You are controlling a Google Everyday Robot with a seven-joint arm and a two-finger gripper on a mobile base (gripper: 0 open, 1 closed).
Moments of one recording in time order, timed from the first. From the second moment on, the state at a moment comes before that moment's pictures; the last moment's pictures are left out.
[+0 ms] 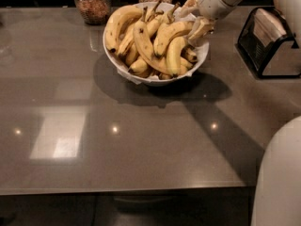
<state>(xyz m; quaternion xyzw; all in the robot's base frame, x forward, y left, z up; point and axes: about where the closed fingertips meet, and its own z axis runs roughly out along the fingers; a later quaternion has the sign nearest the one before) 0.736 -0.118 0.937 -0.80 0.49 -0.09 0.34</state>
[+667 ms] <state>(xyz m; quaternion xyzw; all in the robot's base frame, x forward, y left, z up) 0.732 -0.116 0.941 -0.79 0.50 -0.09 0.34</state>
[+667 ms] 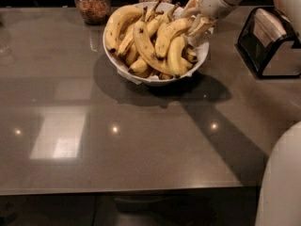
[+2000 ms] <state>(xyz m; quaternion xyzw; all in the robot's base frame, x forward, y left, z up) 0.678 -0.163 0.994 -0.66 0.62 0.03 0.43</state>
